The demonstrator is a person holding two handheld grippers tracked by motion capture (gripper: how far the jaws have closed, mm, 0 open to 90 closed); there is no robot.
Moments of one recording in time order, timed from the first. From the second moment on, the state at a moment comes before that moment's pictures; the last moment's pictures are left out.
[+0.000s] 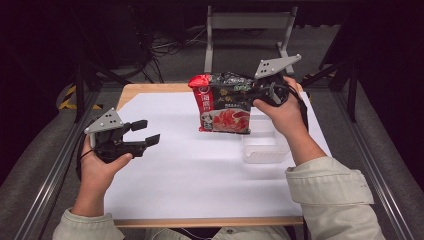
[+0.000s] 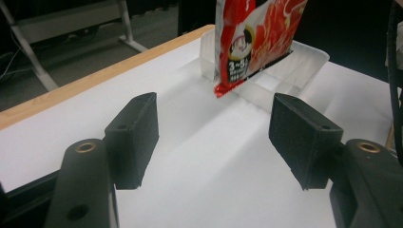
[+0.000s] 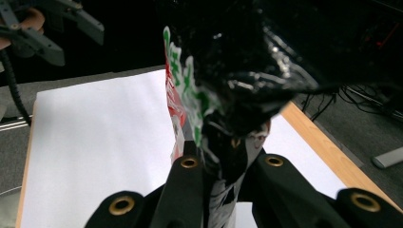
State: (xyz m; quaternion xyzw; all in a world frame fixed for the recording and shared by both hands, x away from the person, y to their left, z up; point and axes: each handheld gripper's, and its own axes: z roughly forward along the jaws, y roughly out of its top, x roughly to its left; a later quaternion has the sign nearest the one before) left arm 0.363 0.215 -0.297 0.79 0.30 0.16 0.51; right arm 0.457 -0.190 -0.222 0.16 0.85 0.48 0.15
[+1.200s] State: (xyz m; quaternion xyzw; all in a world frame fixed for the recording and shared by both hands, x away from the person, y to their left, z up) left arm 0.369 0.211 -0.305 0.80 0.32 0.13 0.50; right arm 0.508 -0.254 -0.209 0.26 0.82 0.46 0.24
